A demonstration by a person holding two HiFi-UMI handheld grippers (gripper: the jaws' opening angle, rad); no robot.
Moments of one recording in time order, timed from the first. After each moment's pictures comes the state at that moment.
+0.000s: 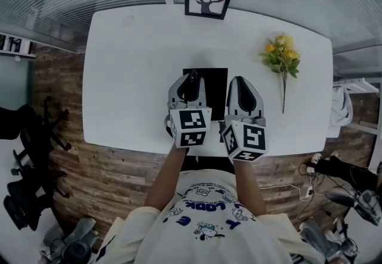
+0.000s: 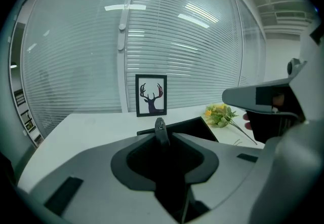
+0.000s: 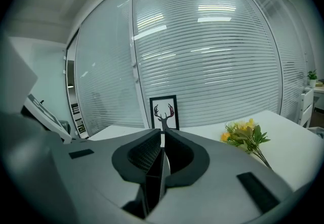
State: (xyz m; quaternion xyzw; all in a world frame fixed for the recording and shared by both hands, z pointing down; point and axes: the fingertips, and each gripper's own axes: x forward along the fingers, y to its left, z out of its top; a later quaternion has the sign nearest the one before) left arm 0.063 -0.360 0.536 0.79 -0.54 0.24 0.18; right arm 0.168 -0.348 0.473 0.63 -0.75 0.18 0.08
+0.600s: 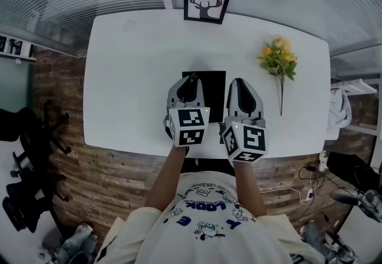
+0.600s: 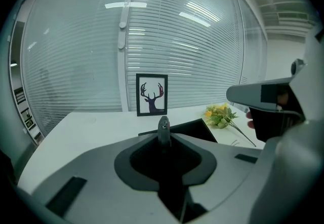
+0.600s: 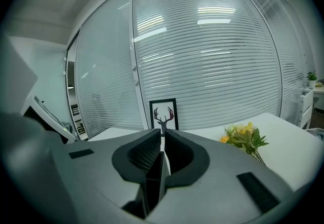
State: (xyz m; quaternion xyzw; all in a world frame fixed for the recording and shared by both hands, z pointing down) left arm 0.064 -0.364 0.534 0.79 -0.54 0.23 0.19; right arm 0.172 -0.348 0.464 0.63 -0.75 0.17 0.08
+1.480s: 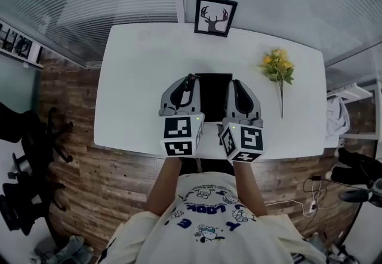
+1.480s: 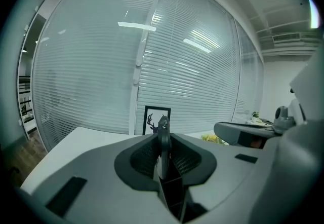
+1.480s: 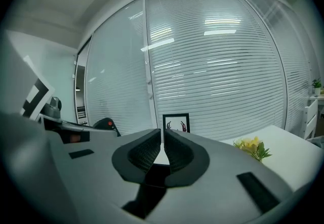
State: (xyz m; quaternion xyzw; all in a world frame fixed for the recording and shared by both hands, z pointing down) left arm 0.013 -0.332 0.421 0.81 -0.56 0.12 0.16; right arm 0.125 -0.320 0.407 0.62 -0.77 0.12 0.05
